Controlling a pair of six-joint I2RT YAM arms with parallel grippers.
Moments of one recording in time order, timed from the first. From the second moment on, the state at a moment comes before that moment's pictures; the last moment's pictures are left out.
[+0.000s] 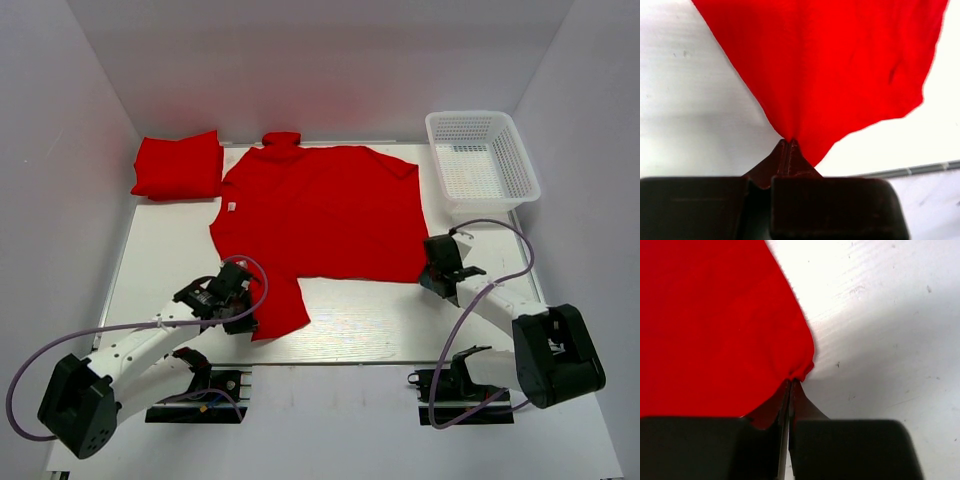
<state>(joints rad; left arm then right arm) -0.60 0.96 0.48 -0.69 0.00 -0.76 0.33 1.26 0.49 -0.19 0.34 0.67</state>
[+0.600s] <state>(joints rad) -0.60 0.80 0.58 -0.94 0.12 -0.79 0.34 0.71 0.30 -0.47 0.12 0.67</state>
